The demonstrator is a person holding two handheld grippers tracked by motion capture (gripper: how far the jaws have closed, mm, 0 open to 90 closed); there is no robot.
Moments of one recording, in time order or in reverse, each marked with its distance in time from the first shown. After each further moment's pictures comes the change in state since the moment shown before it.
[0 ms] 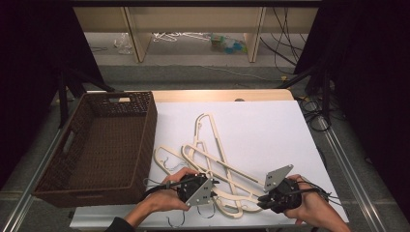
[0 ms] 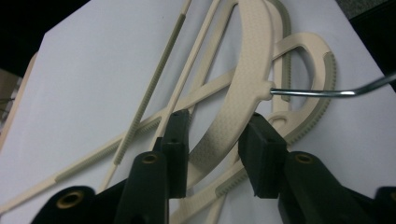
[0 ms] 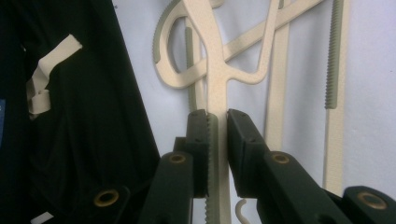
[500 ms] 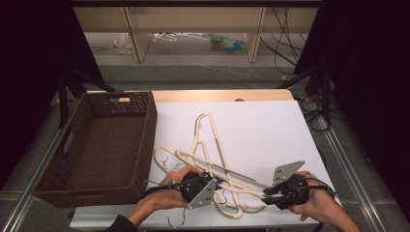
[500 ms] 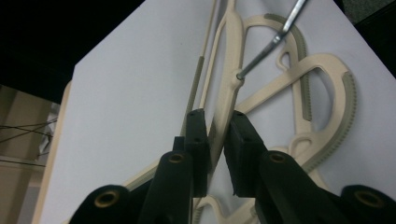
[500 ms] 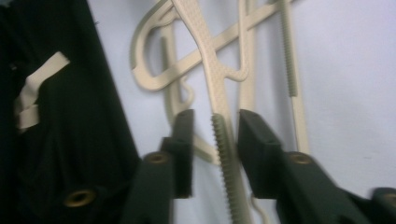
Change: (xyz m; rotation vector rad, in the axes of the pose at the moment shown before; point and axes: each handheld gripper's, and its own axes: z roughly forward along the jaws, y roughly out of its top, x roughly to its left) left arm 0.007 0.022 -0.009 -0.033 0.077 0.113; right arm -0.014 -0.012 -0.010 -0.086 -0.039 0.053
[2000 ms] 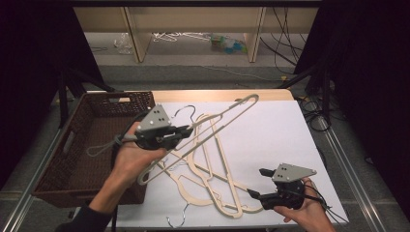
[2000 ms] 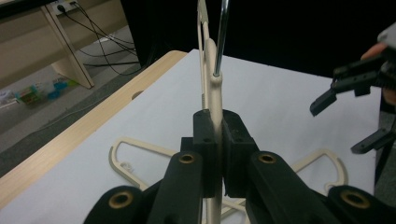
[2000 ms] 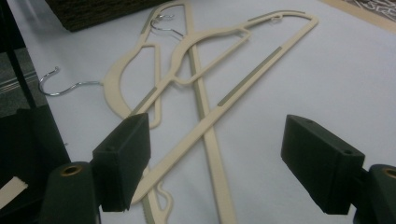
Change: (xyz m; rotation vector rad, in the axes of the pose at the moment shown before) left arm 0.106 0.011 -0.137 -0.078 0.252 -0.833; right arm 0.021 0.009 0.005 -0.376 -0.210 0.126
